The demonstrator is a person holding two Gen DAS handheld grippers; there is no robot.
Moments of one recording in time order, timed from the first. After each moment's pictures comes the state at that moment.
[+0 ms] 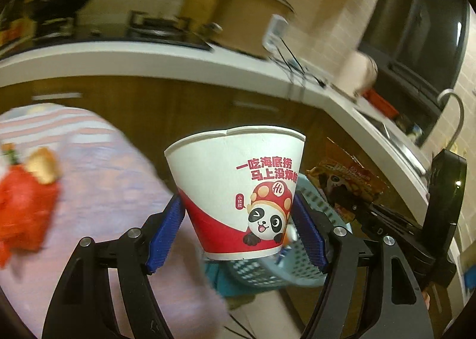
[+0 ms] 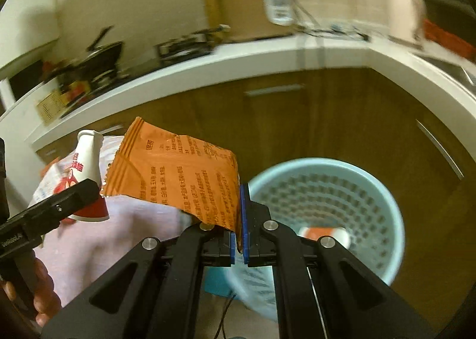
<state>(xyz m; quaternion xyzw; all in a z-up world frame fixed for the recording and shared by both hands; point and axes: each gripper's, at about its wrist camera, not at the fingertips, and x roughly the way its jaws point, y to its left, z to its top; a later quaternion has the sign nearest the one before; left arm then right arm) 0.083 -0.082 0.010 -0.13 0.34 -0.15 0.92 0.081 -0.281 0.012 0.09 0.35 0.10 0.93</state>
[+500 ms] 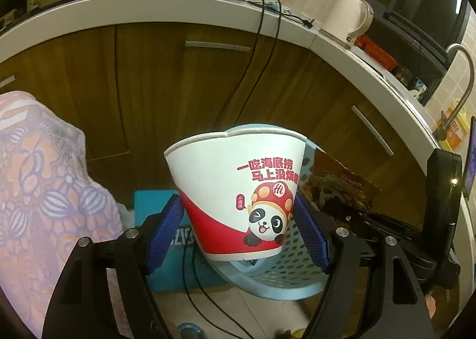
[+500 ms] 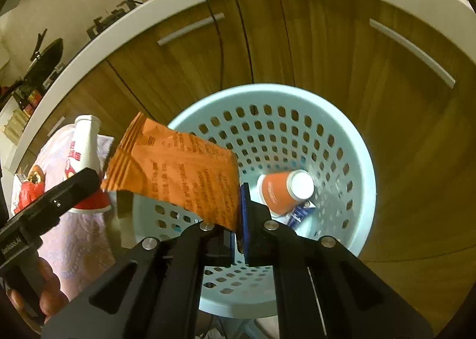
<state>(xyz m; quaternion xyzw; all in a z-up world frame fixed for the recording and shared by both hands) 0.133 -0.165 -0.051 -0.08 0.42 -0.19 0.88 0.099 -0.360 -0.077 0.16 0.47 0.04 0.87</state>
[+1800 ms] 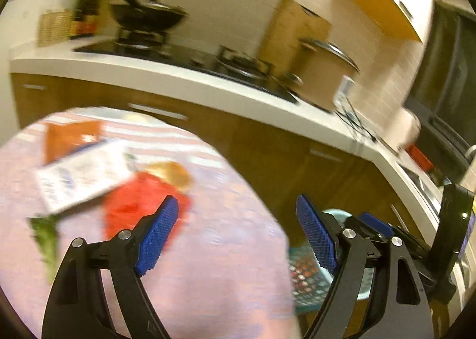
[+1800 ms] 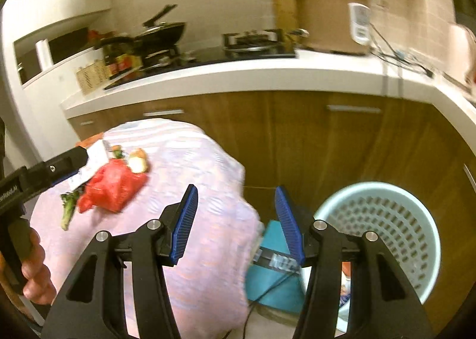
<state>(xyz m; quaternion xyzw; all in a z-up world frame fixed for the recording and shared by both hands) 0.012 0.071 0.047 -0.18 0.27 0.00 0.94 0.068 -0.159 0.044 0.02 0.33 0.22 0.92</state>
